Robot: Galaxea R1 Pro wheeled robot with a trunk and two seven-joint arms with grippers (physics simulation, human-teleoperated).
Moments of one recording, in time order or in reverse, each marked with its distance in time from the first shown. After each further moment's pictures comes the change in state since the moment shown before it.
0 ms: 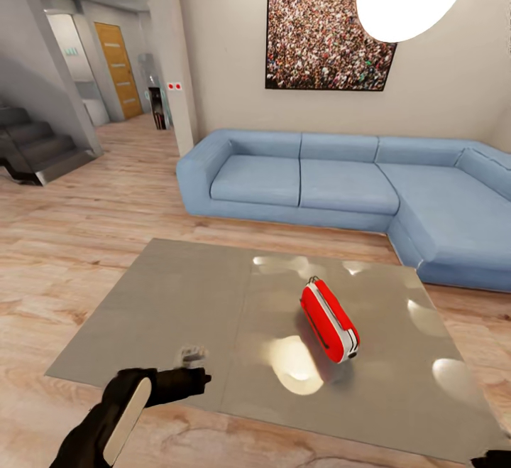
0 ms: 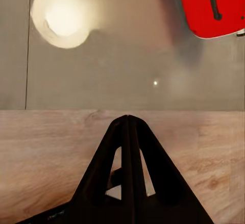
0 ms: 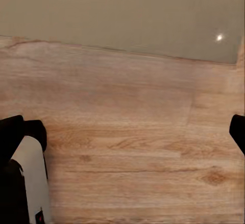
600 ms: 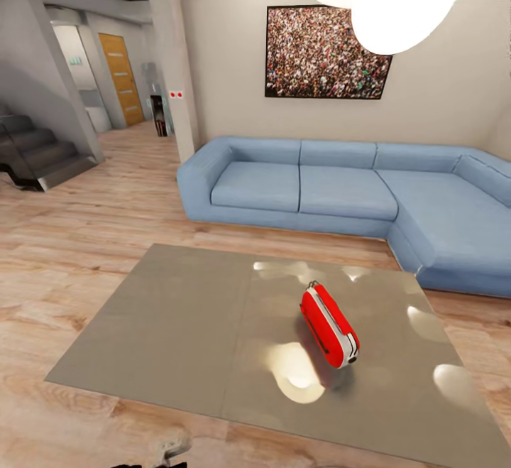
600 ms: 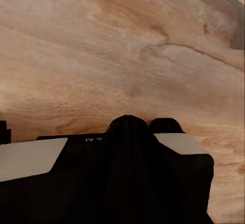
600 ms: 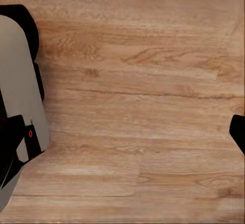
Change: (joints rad) left arm 0.019 -0.004 -0.025 0.697 0.000 -0.425 0.003; right arm 0.045 -0.004 -0.297 0.847 0.177 -0.612 -0.306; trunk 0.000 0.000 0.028
